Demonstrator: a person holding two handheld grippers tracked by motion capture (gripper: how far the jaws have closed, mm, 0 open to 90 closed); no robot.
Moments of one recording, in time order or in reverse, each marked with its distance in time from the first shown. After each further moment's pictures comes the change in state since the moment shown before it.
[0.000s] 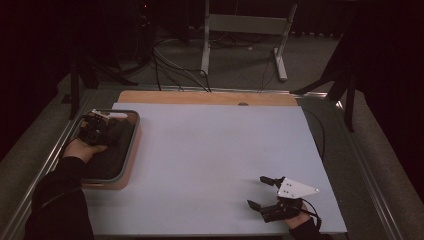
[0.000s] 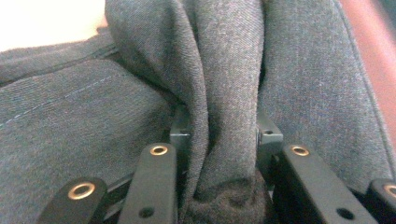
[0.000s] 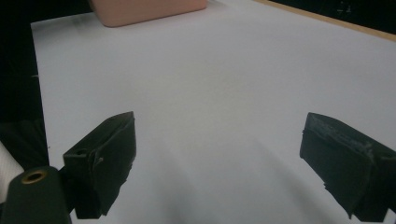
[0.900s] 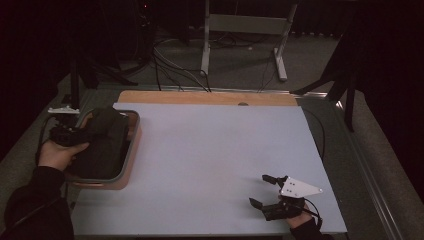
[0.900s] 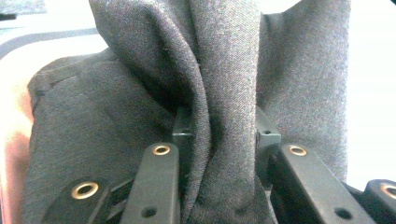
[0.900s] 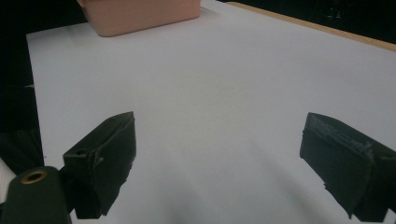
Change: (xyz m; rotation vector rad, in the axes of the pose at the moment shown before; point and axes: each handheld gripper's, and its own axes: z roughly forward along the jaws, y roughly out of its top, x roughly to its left) left arm 0.007 -0.026 -0.076 -0.319 -0.173 -0.054; right arm -0.002 0.001 -0.004 -0.029 -0.020 0.018
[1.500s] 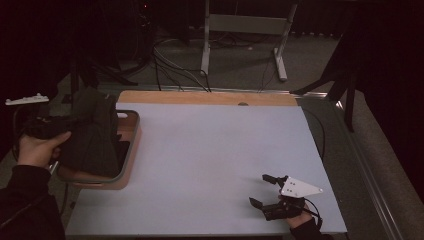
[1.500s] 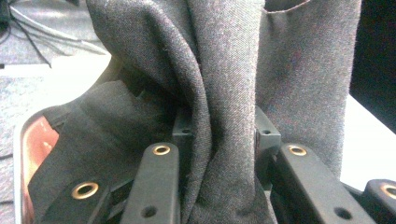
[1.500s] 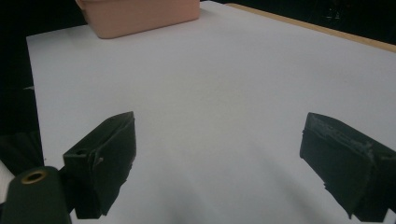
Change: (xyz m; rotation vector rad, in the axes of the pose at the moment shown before) left arm -0.002 0.019 -0.054 -0.224 -0.096 -0.043; right arm 0.000 0.000 0.000 -0.005 -0.001 0.004
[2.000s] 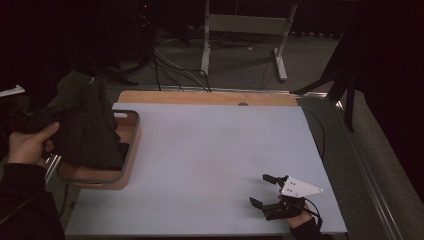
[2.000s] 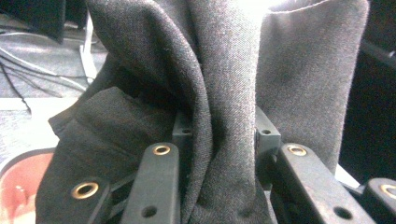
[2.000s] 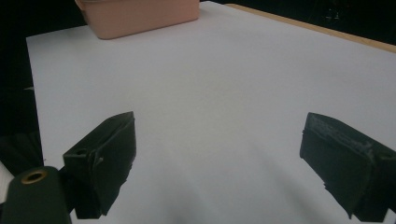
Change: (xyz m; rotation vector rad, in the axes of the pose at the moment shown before) left arm -0.005 0.015 -0.025 -0.182 -0.084 -0.069; right arm 0.000 0.000 0.000 0.000 -0.001 0.000
